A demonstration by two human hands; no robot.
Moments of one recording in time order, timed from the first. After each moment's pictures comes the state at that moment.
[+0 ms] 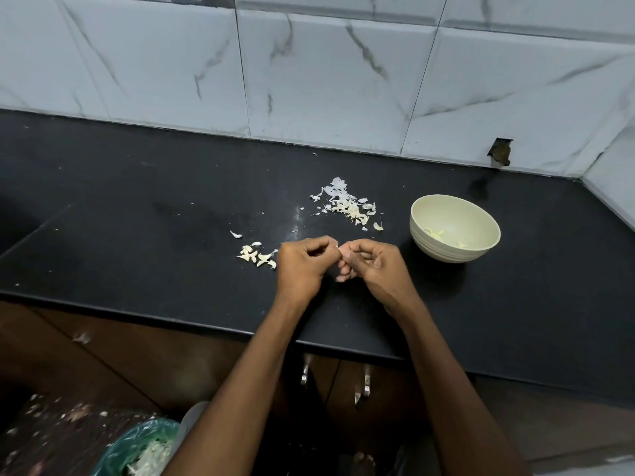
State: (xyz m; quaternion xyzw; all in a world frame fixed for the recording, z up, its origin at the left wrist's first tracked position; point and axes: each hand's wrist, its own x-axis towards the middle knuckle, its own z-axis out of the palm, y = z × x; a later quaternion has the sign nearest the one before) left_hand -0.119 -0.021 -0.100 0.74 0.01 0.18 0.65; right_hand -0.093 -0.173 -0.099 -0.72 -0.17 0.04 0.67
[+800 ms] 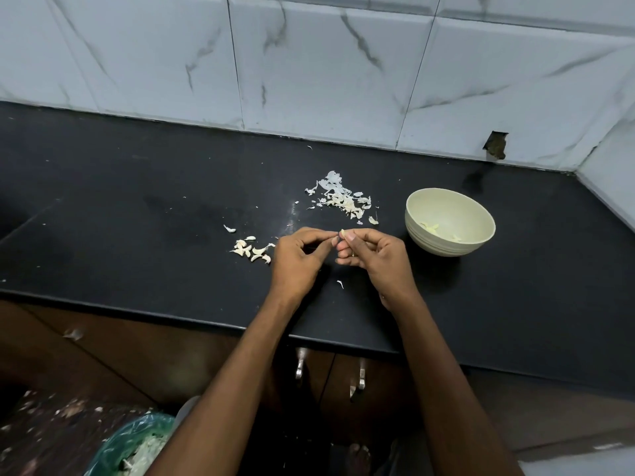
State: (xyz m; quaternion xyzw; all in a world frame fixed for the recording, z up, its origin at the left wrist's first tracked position) left_hand -0.109 -0.018 -0.112 0.72 -0.03 0.19 0.67; right_hand -0.090 -0.178 -0.102 -0.67 -0.13 0.00 0.73
